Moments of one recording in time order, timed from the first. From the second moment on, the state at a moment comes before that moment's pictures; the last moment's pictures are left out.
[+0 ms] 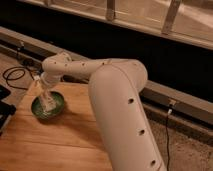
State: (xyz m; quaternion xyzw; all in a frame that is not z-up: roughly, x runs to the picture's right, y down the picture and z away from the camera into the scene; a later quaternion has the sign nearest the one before) arm -0.353 0.010 0.822 -0.36 -0.15 0.42 0.82
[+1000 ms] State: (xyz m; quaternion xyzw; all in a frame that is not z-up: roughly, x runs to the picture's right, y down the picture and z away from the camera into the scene) arm -0.346 0.016 0.832 -0.38 -0.14 0.42 0.81
